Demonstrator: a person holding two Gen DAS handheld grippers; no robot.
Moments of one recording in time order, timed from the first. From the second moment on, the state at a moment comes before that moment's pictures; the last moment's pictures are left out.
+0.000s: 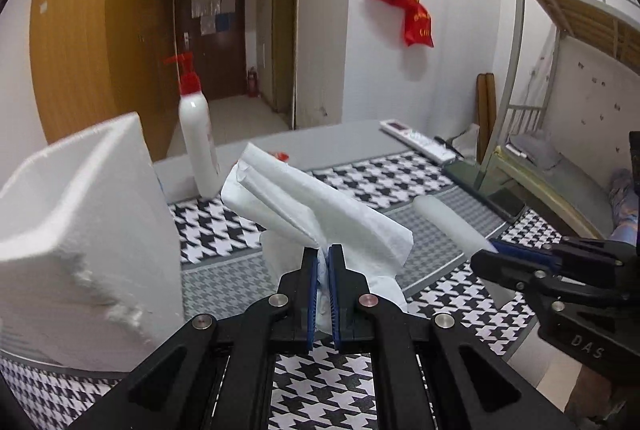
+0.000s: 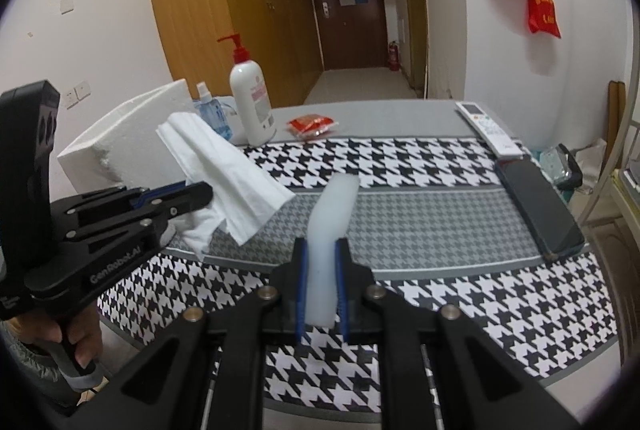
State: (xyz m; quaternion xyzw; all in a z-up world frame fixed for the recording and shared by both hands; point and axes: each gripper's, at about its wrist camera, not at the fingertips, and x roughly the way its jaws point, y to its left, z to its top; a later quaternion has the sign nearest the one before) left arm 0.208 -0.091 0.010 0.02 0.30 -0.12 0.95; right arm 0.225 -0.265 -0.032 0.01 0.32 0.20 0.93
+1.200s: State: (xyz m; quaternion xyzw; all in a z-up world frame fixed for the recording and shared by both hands) left arm 0.183 -0.031 0.072 0.01 0.23 -0.09 0.97; right arm 0.213 -0.202 0.037 -0.01 0.23 0.23 0.95
